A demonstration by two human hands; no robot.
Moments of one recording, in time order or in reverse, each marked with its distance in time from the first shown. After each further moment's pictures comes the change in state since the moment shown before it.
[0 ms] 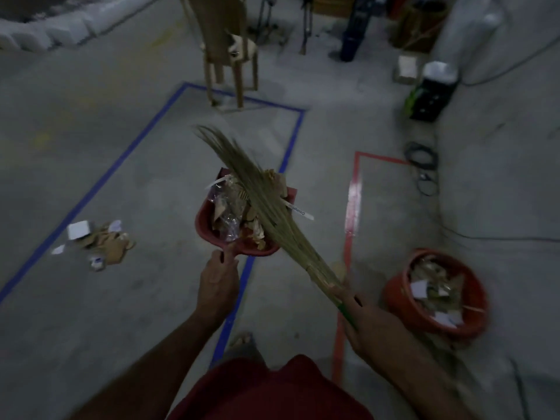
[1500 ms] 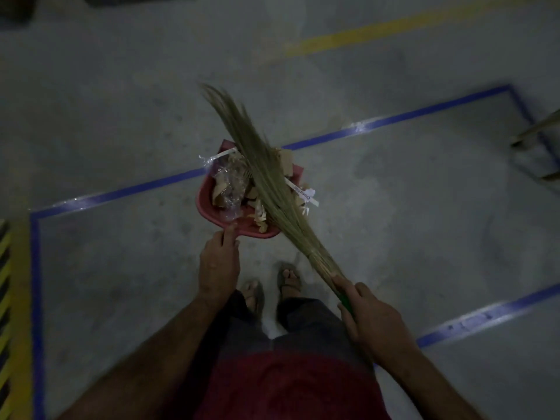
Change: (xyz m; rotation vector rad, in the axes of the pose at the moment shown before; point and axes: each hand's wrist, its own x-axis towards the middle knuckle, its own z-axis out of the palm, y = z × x) left_hand 0.136 -0.654 -0.105 -0.040 0.303 -0.948; right_hand 0.569 -0.569 0.193 -0.180 -0.522 -0.729
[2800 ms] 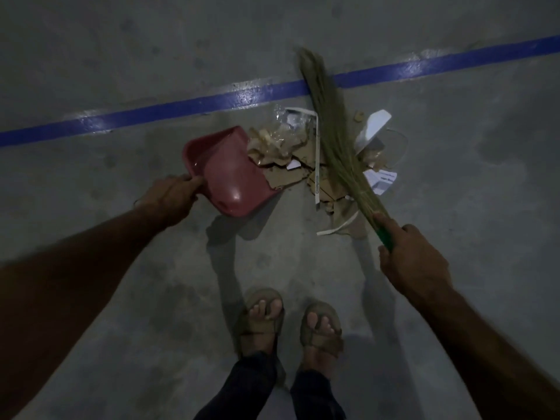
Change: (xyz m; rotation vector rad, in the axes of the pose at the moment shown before) left_hand 0.322 -0.349 0.376 0.319 -0.534 0.153; right_hand 0.520 0.154 0.290 -0.173 -0.126 0.241
